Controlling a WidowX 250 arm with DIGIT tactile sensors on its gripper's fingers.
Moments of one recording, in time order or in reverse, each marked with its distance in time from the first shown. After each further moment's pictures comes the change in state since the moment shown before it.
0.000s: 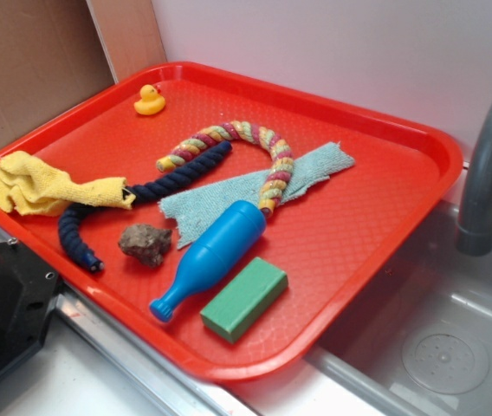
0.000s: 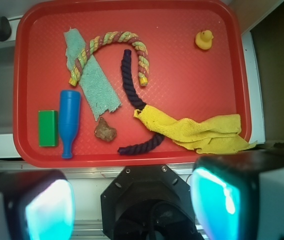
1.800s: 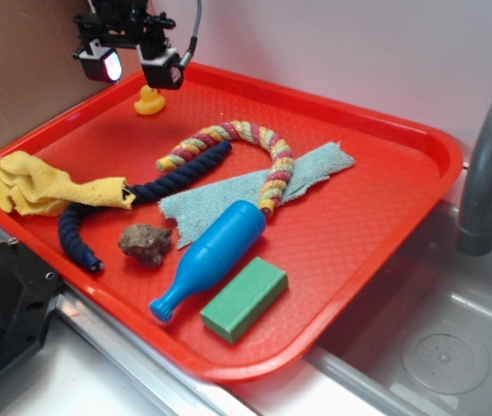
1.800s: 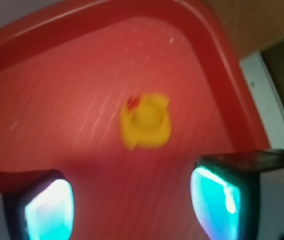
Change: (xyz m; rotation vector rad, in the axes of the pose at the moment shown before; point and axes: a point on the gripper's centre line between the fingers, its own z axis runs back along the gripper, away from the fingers) arm 0.148 0.140 -0.190 0.096 0.030 0.361
